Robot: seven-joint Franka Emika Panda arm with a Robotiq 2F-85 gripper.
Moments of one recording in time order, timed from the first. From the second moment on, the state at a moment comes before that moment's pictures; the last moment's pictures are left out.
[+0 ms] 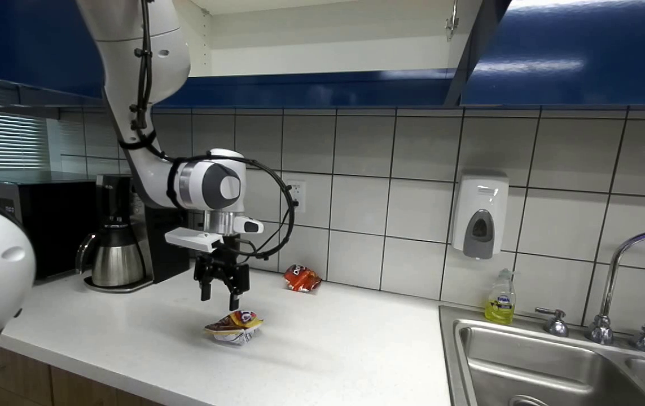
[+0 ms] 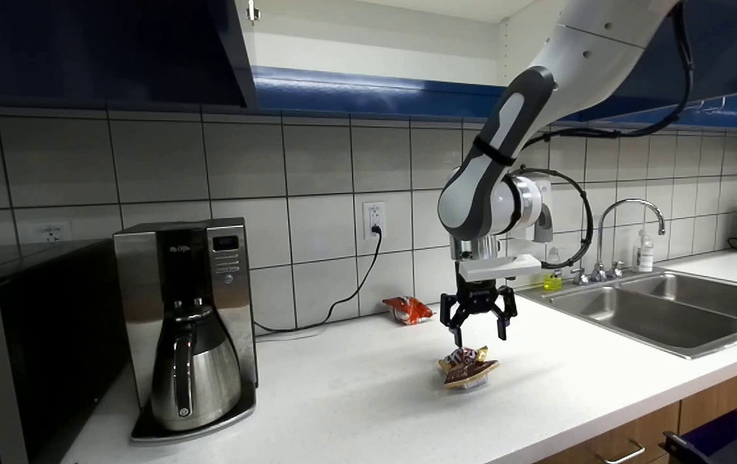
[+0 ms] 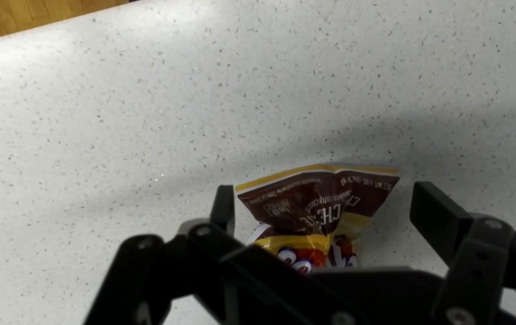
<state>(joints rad) 0.05 0.14 0.02 -2.43 -0.03 2.47 0.27</state>
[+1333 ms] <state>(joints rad) 0.09 0.28 -0.03 -2.34 -0.03 2.55 0.53</state>
